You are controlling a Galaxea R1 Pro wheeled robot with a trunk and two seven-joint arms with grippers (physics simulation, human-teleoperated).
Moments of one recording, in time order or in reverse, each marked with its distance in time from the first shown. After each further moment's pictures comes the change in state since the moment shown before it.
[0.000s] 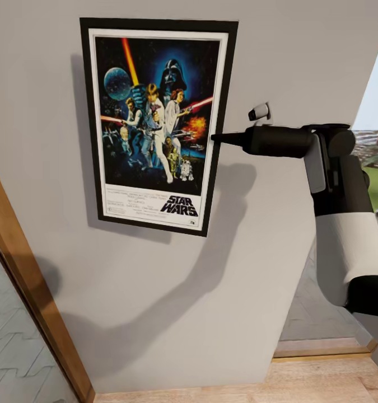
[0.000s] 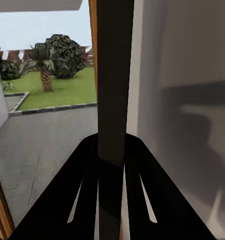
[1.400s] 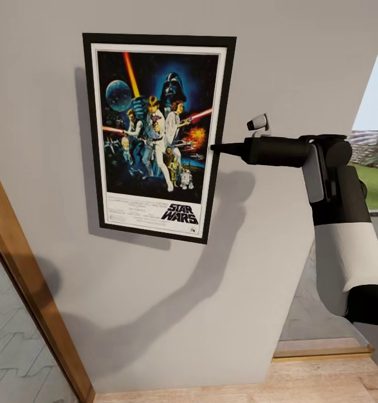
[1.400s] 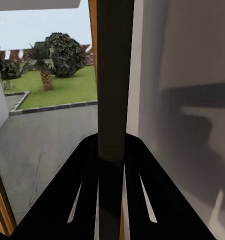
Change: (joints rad) left arm 0.000 0.000 0.000 0.000 0.000 0.000 0.001; right arm 0.056 -0.003 0.000 -0.040 0.001 -0.003 0.001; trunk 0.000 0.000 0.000
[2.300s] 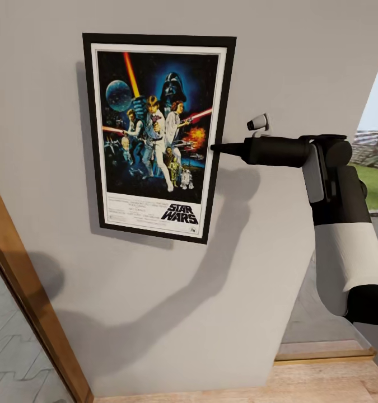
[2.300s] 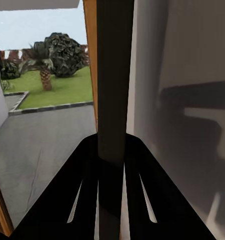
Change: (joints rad) left arm 0.000 0.000 0.000 0.000 0.000 0.000 0.001; right arm 0.000 0.000 0.000 0.000 0.000 0.000 0.000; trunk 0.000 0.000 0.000
